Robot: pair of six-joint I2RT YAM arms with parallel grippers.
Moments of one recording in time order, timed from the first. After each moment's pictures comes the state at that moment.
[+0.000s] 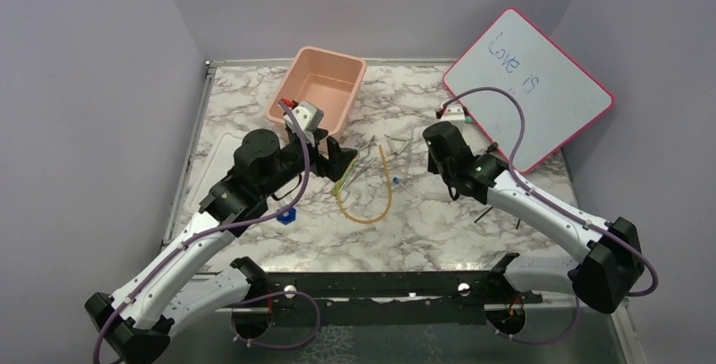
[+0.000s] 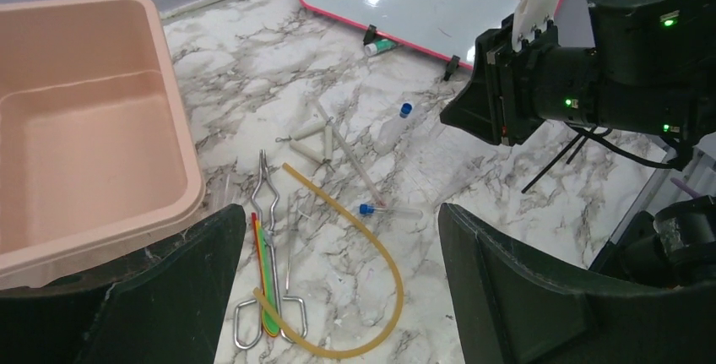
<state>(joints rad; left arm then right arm) -0.68 0.85 0.93 -0.20 0.10 -0.16 0.71 1.22 0.97 -0.47 0.55 0.41</state>
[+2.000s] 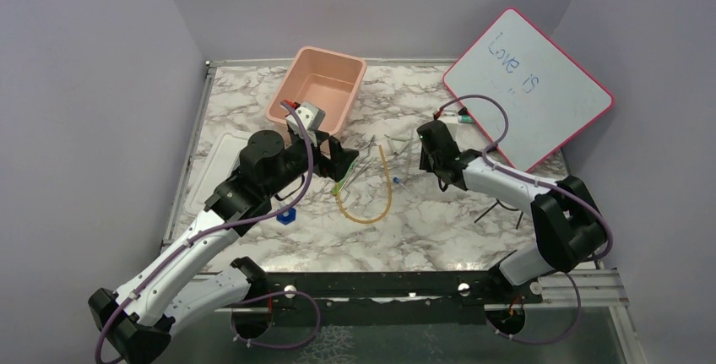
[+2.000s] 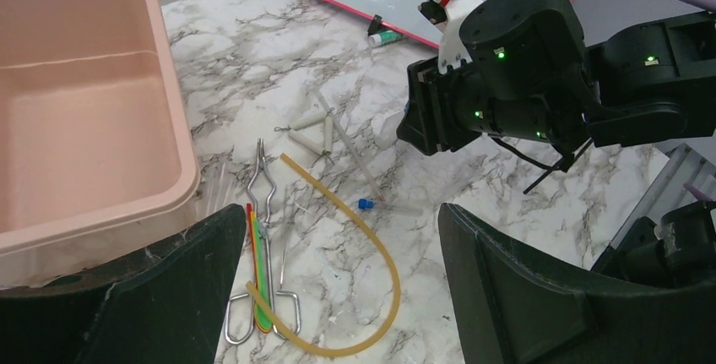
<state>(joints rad) -0.68 0.86 0.89 -0.16 0.08 -0.20 0.56 1.51 0.85 -0.17 0.47 0.46</state>
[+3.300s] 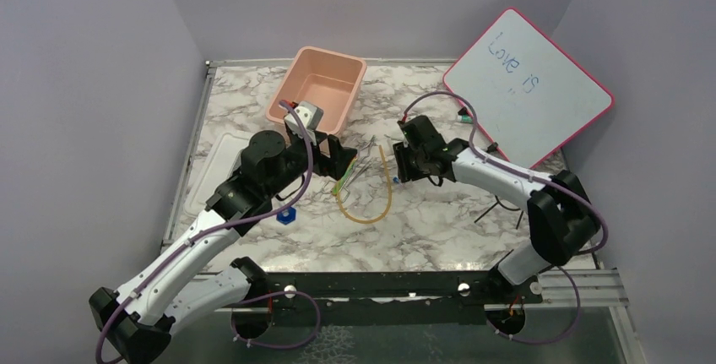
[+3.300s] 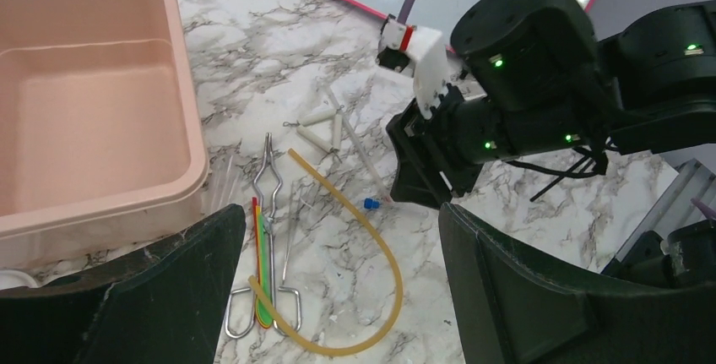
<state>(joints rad) -0.68 0.86 0.88 -0.17 0.04 -0.23 0.64 1.53 1.03 -0.42 0.12 0.30</state>
